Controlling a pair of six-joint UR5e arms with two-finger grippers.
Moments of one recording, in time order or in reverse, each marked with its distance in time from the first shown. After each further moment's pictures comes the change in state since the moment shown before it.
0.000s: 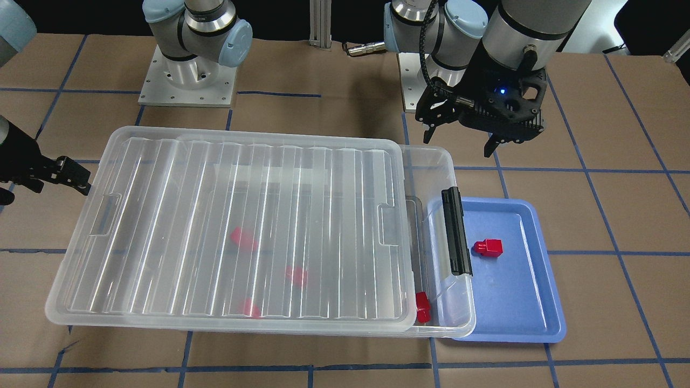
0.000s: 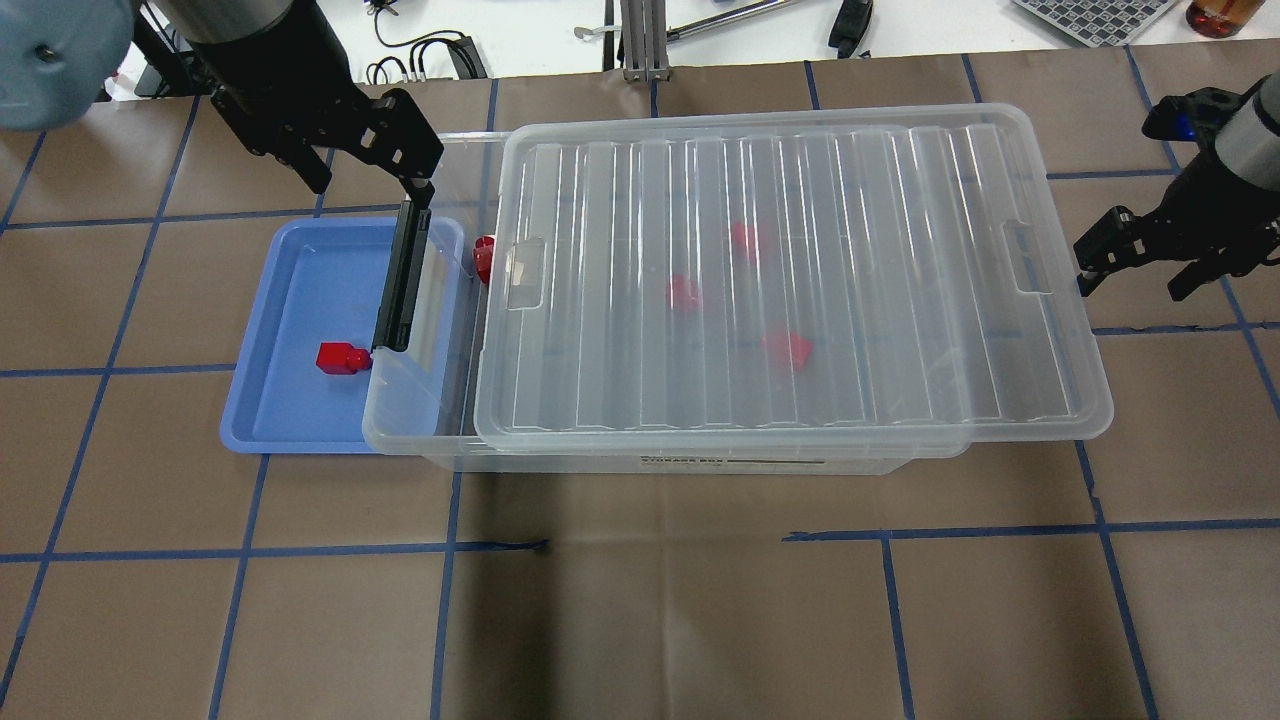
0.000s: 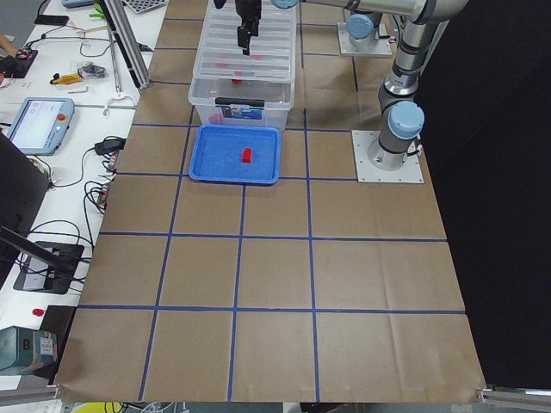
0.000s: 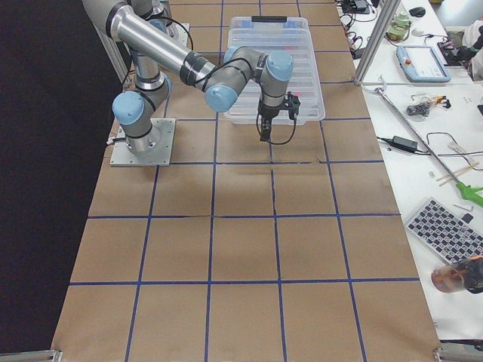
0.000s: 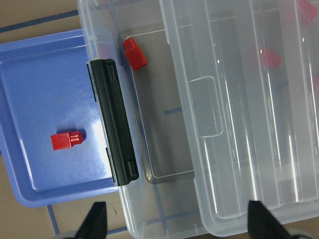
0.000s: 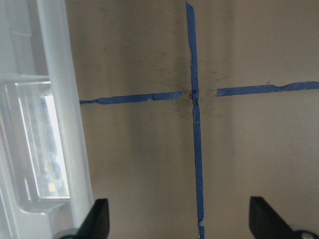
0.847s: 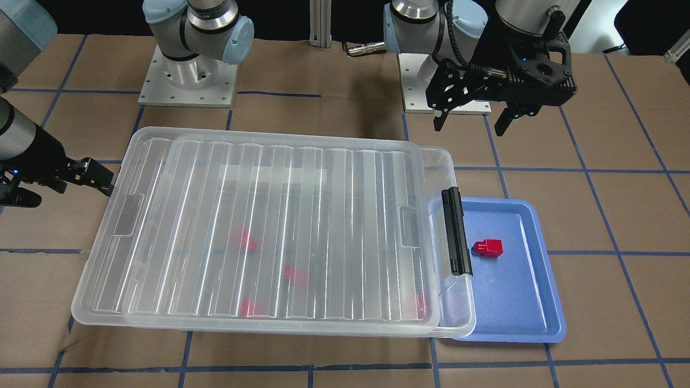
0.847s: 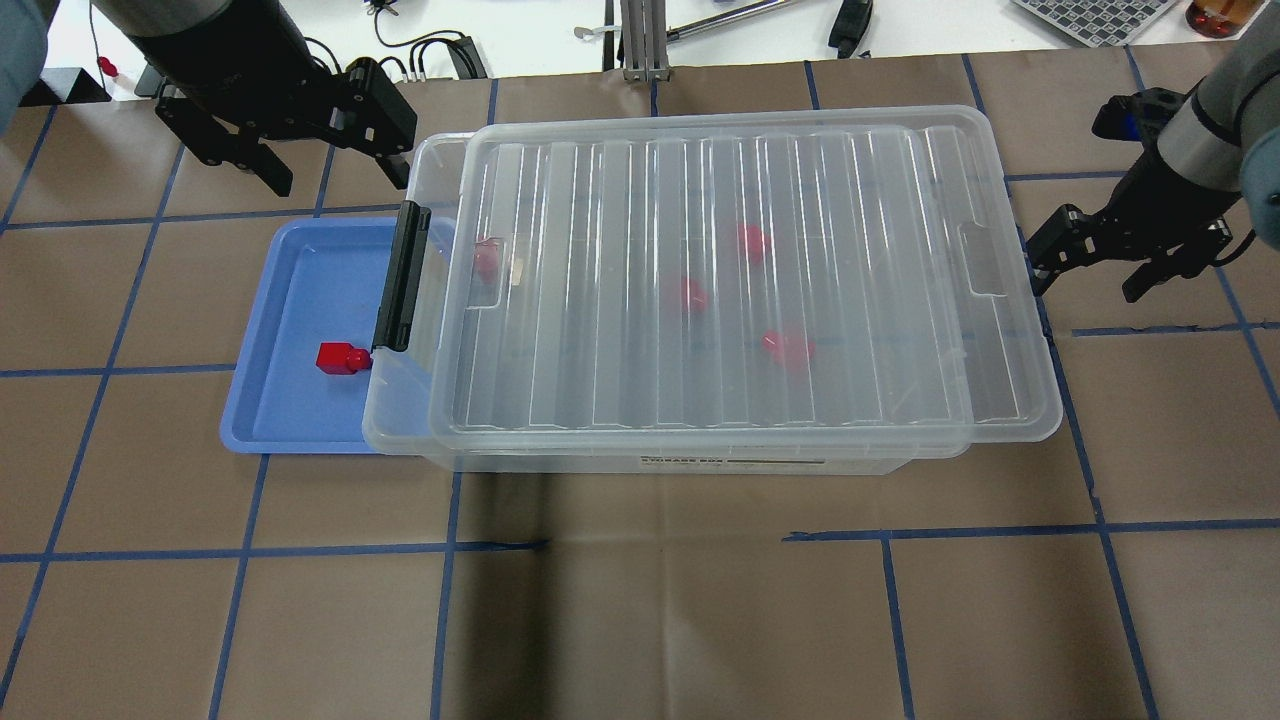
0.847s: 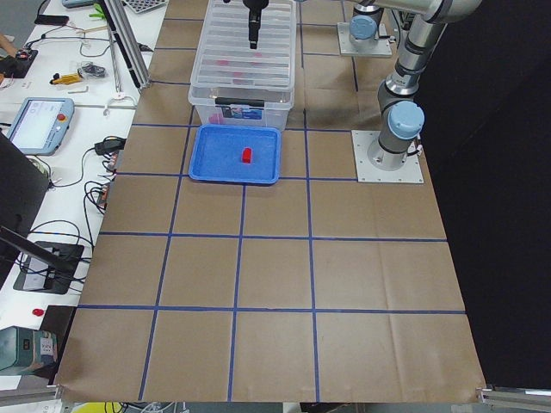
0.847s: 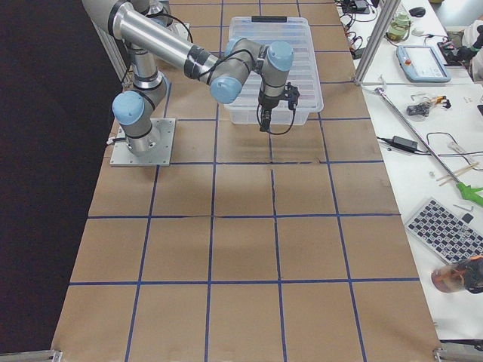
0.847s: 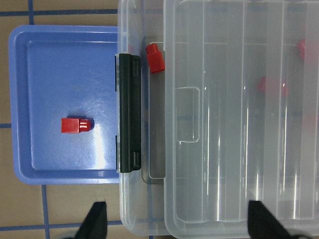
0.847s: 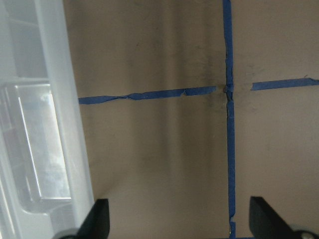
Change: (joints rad) left arm 0.026 0.064 -0.031 0.035 0.002 -0.112; right arm 0.060 -0.002 0.001 0.026 0.023 0.073
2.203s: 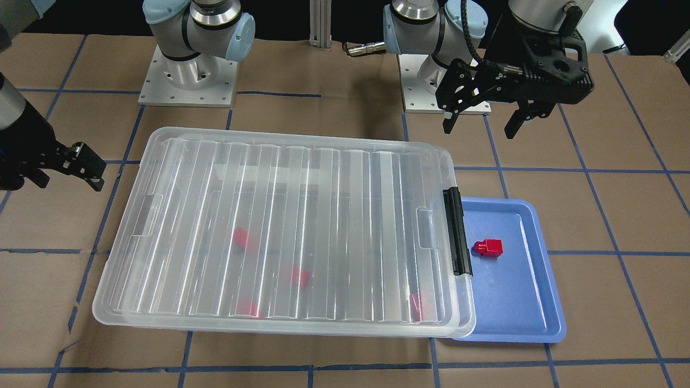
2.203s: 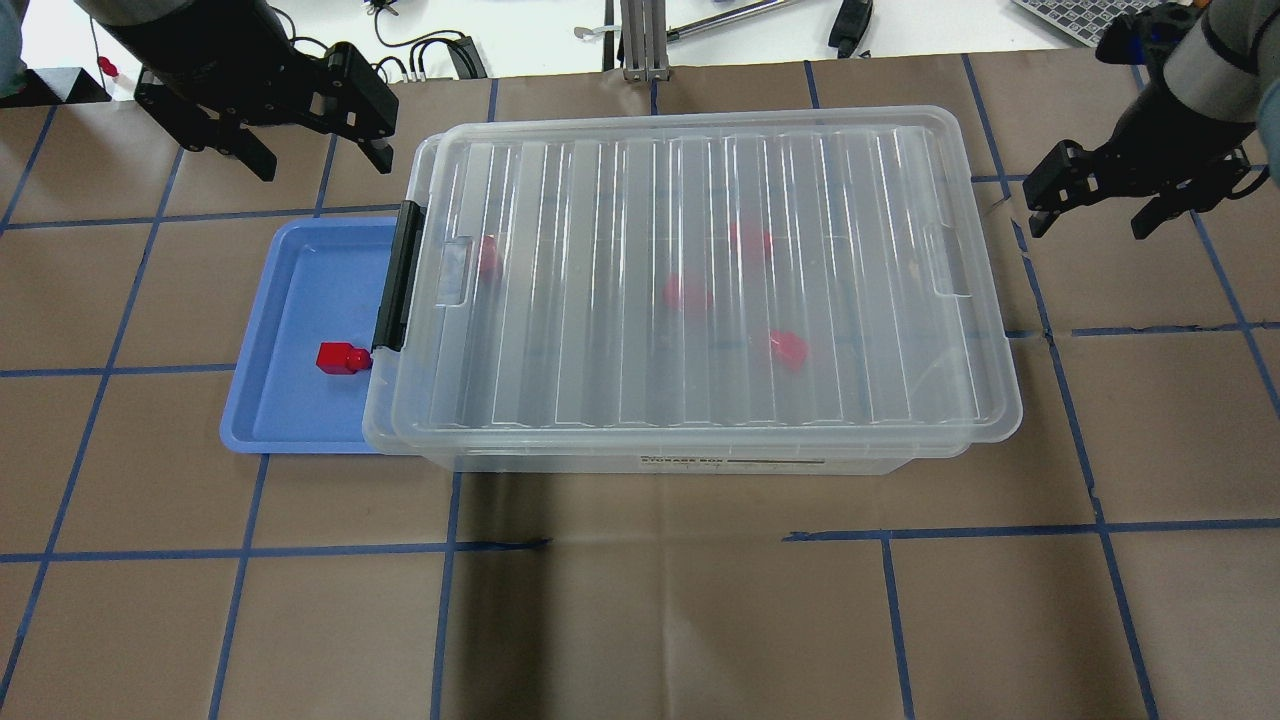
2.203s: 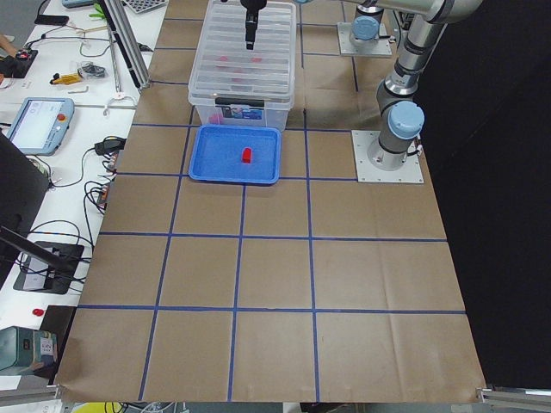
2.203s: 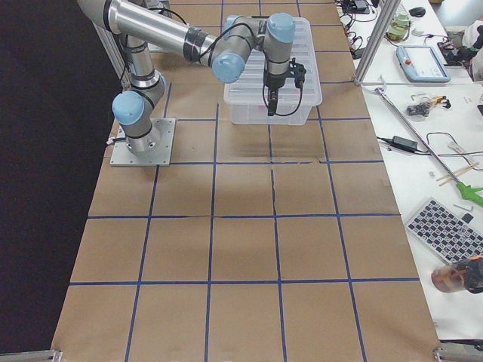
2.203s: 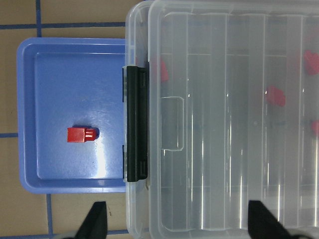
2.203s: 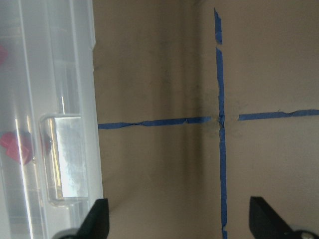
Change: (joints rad) left arm 0.016 0.004 -0.001 0.020 -0.004 0.017; right arm 0.071 -0.049 -0.132 0.048 -0.030 0.048
